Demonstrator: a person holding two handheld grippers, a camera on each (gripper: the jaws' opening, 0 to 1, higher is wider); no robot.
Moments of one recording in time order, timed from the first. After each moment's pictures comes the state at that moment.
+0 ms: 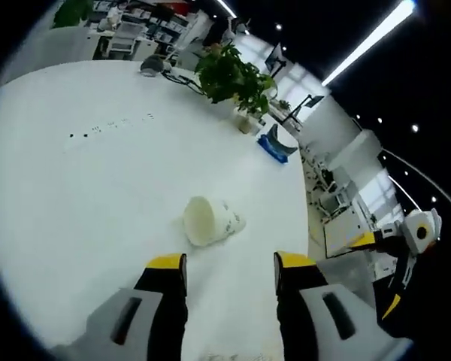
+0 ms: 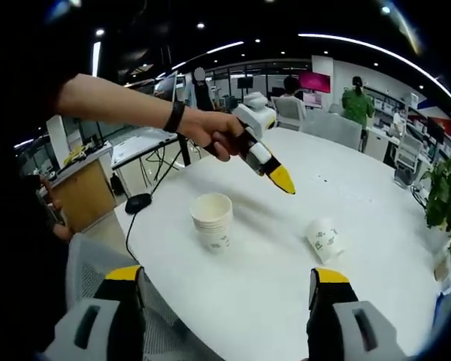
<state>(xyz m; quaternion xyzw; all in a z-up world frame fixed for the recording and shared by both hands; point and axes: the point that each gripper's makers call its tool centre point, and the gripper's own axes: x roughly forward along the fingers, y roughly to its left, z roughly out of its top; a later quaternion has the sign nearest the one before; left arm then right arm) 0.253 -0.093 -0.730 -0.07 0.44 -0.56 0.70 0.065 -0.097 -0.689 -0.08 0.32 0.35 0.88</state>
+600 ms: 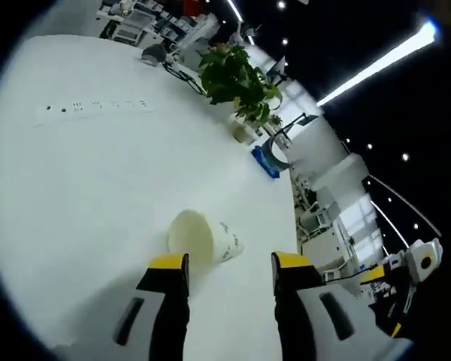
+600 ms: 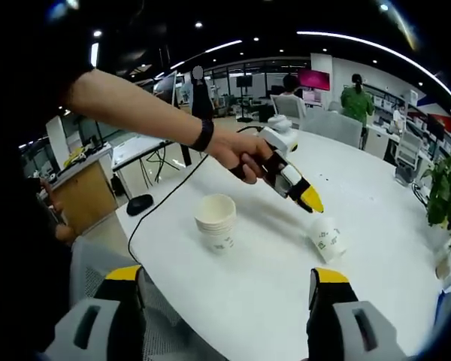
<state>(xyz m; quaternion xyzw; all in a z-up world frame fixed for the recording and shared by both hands) 0.268 -0.138 -0.755 -0.16 0.45 -0.57 0.67 0.063 -0.090 -0.687 -0.08 0.33 0.35 0.87</state>
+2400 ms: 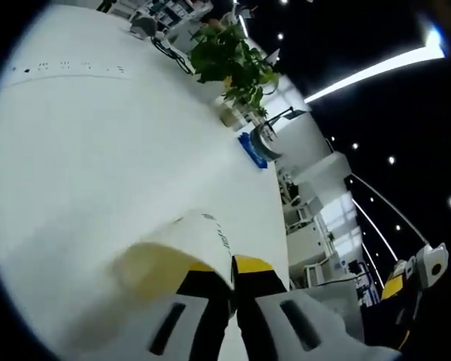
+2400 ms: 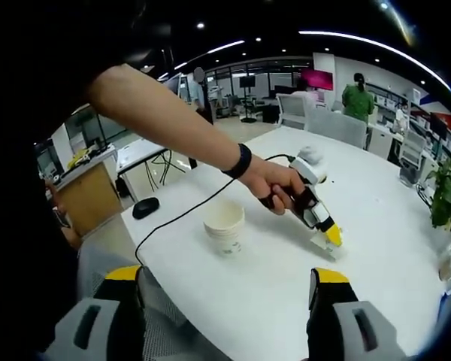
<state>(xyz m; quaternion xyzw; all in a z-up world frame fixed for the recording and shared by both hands) 0.248 -0.186 -0.788 -0.17 0.48 -0.60 0.62 0.061 -0.077 -0.682 -0.07 0.33 0.36 0.87</state>
